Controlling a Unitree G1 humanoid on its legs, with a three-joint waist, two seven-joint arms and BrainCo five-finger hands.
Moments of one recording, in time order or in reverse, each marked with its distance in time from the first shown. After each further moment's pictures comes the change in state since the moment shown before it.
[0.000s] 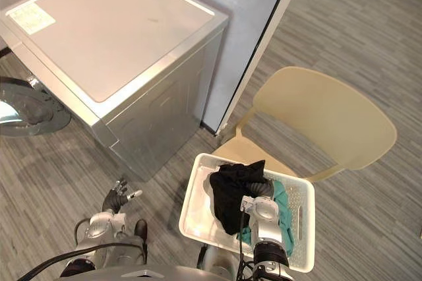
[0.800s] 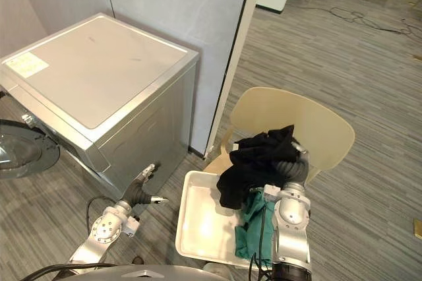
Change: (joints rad) left arm 0.081 0.155 -0.390 -0.551 0.333 -0.088 -0.086; right arm 0.207 -0.042 0.014 -0.679 -0.014 -0.141 0.008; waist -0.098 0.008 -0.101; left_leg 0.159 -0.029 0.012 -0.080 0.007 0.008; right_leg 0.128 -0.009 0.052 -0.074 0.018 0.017
